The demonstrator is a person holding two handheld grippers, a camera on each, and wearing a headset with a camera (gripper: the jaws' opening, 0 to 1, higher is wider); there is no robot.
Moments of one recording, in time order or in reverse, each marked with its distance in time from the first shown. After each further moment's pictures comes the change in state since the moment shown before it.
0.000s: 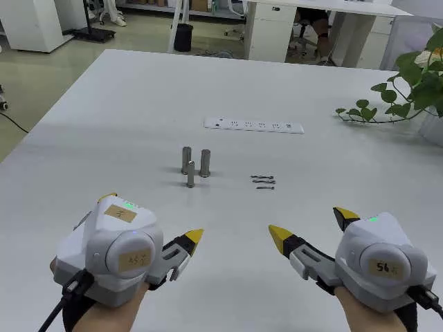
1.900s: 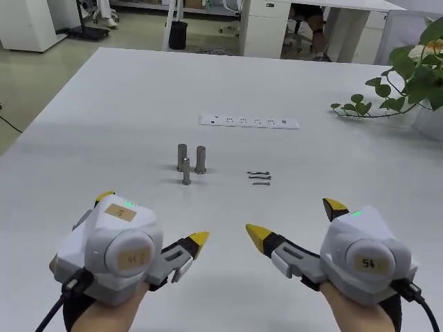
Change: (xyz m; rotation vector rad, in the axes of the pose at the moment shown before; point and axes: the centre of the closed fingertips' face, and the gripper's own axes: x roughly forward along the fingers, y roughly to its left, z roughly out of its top) left arm 0.000 -0.004 -0.005 0.005 0.018 -0.011; right arm 0.001 0.001 0.009 0.030 -0.061 -0.009
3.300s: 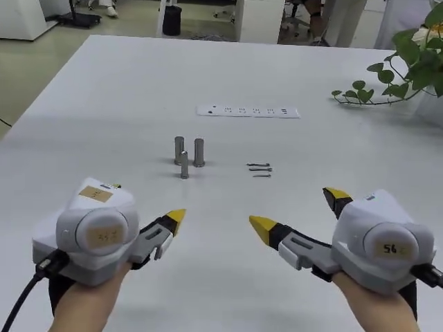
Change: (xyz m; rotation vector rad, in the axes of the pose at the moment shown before) left arm 0.027 0.025 0.000 -0.045 0.009 -0.044; right arm 0.006 0.002 0.009 0.006 0.043 0.056
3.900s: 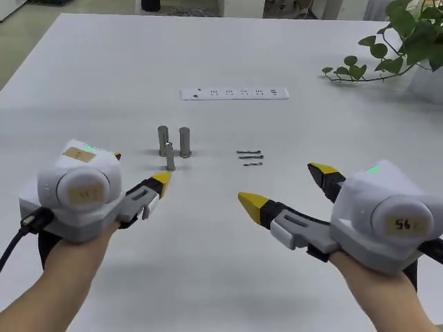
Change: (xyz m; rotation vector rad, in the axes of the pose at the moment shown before) left arm 0.063 0.012 0.024 0.000 -0.013 -0.059; right arm 0.015 0.000 0.019 0.058 -0.023 0.028
